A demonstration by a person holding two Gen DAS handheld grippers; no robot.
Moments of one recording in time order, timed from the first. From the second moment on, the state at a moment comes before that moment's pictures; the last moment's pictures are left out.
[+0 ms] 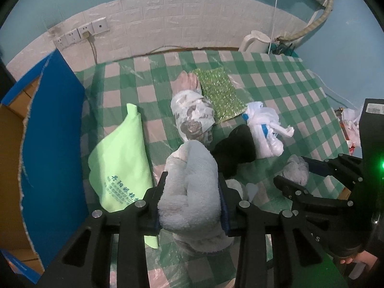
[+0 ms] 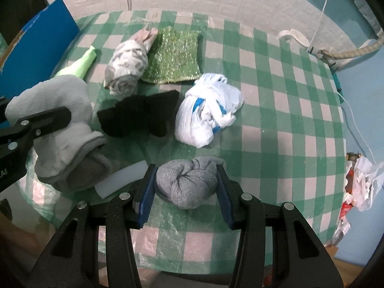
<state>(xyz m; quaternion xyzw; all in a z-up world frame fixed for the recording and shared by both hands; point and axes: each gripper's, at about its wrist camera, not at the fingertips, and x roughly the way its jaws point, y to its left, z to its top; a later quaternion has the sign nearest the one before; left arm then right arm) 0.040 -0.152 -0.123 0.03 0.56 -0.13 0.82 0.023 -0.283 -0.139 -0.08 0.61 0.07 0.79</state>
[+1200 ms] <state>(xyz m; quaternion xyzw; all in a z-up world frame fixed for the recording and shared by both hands) 0.024 -0.100 -0.047 0.06 0.47 -0.08 0.88 0.031 -0.228 -0.028 -0.08 0.51 0.12 0.85</state>
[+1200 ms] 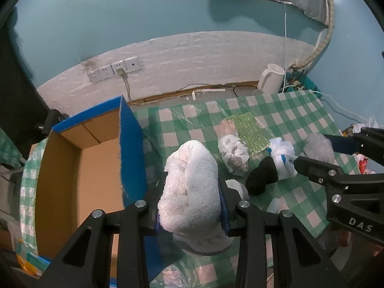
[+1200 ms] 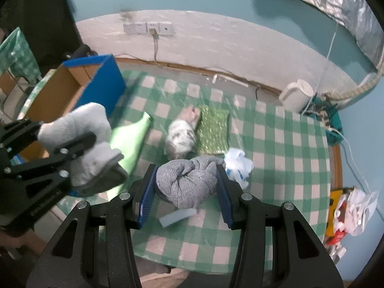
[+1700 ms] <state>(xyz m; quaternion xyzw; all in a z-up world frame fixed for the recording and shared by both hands) 0.015 -0.066 -0.015 0.06 0.44 -0.05 0.90 0.028 -0.183 0.010 -0.09 0.48 0.17 0.86</state>
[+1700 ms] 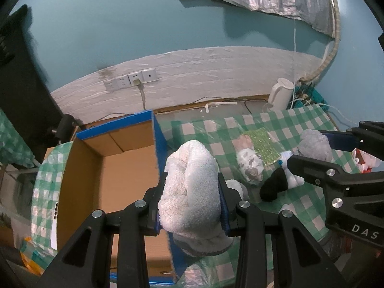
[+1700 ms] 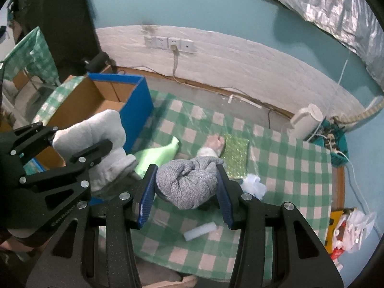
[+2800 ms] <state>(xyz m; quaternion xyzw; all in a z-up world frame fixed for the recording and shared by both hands) 0.004 0.097 -0.020 -0.01 0.44 0.08 0.89 0.045 -0.012 -0.002 -0.15 0.48 0.26 0.82</state>
